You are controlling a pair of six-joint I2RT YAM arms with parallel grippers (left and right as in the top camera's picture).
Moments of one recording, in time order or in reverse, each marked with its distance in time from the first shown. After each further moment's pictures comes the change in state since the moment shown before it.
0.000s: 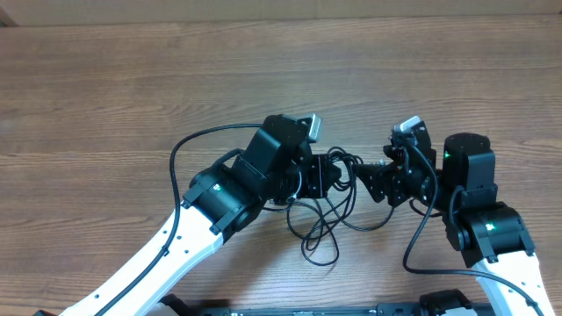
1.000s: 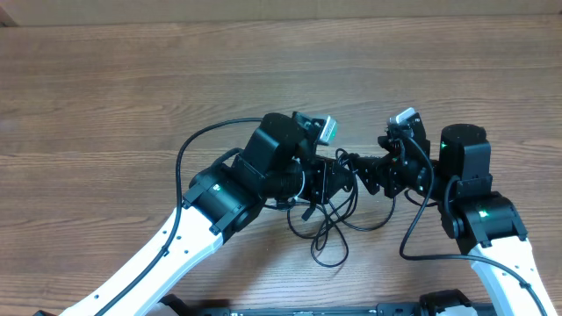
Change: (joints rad) left arm 0.000 0.000 -0.001 0.074 0.134 0.135; right arm -0.007 0.070 0.000 0.102 -0.065 -0.008
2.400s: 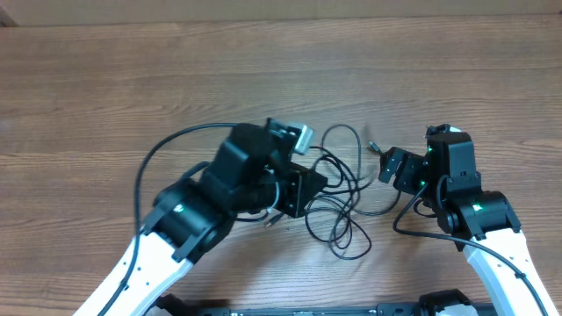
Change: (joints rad) left arm 0.056 -0.163 0.000 -0.189 -0.071 0.130; right arm 0.013 0.040 0.000 -0.246 0.585 0.592
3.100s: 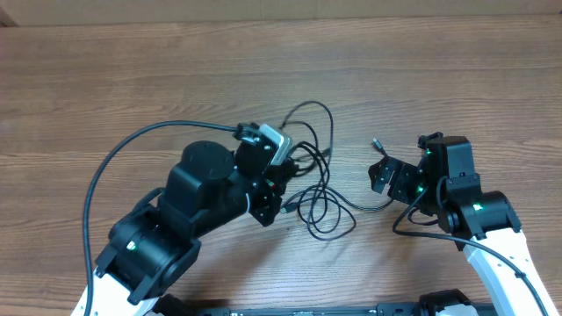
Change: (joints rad) left arm 0.036 -0.168 0.000 -0.030 -0.200 0.377; right arm -0.005 0.002 0.000 -0.084 -0.191 0.022
